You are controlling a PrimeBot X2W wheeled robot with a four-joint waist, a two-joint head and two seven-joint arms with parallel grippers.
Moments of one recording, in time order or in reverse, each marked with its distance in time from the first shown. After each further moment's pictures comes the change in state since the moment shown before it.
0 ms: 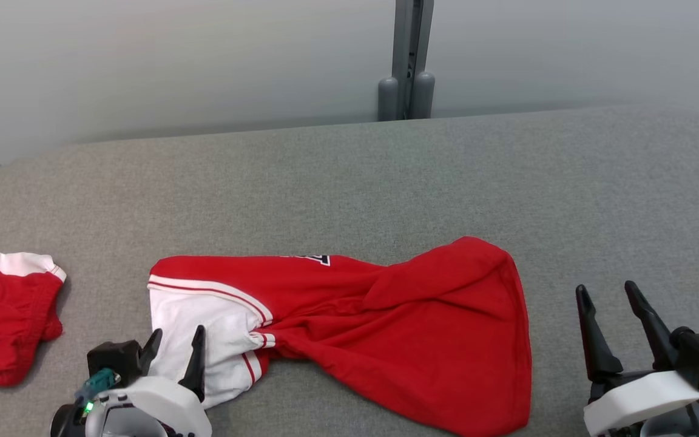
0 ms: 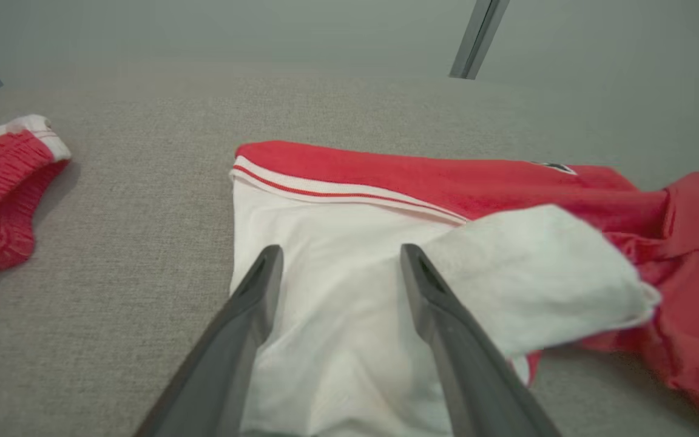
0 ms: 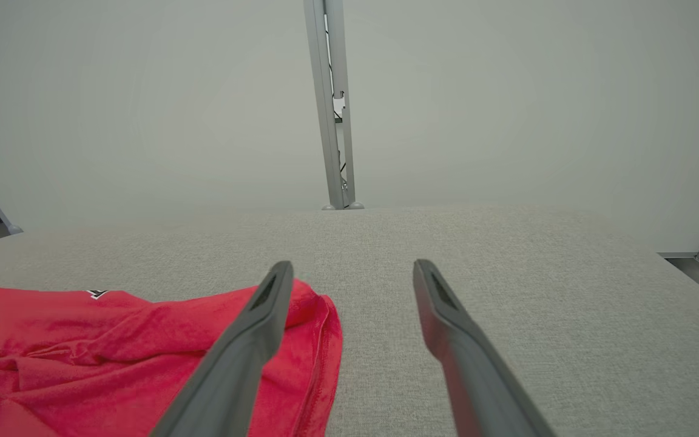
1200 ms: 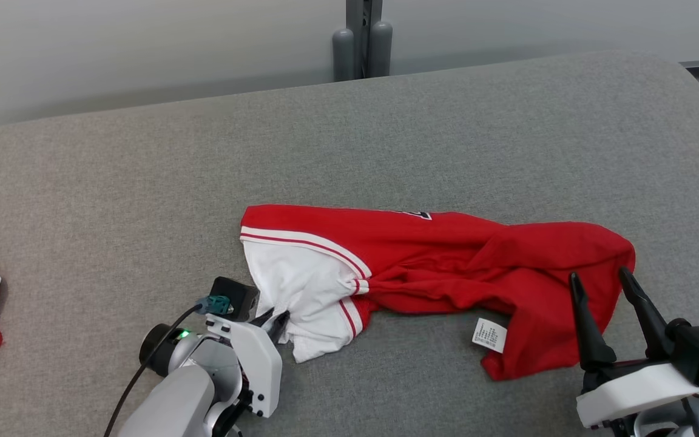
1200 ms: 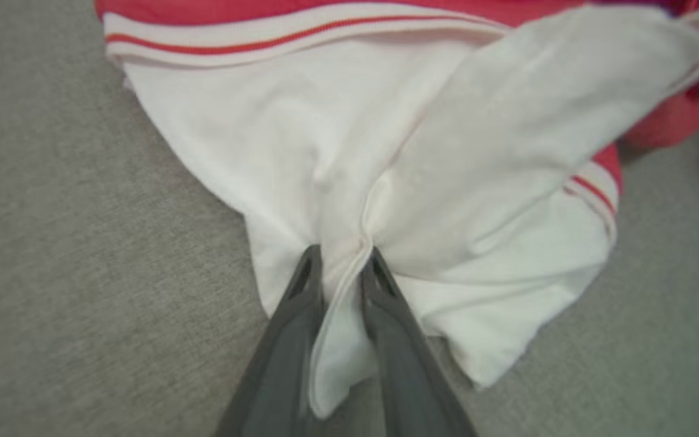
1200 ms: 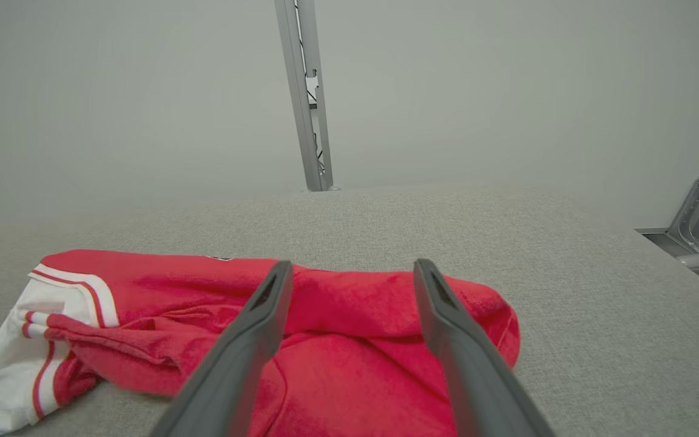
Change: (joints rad) left arm -0.268 -0.122 -0.202 0.219 0.114 -0.213 0.267; right arm -0.022 0.000 0.033 -0.016 0.006 0.000 -0.030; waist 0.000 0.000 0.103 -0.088
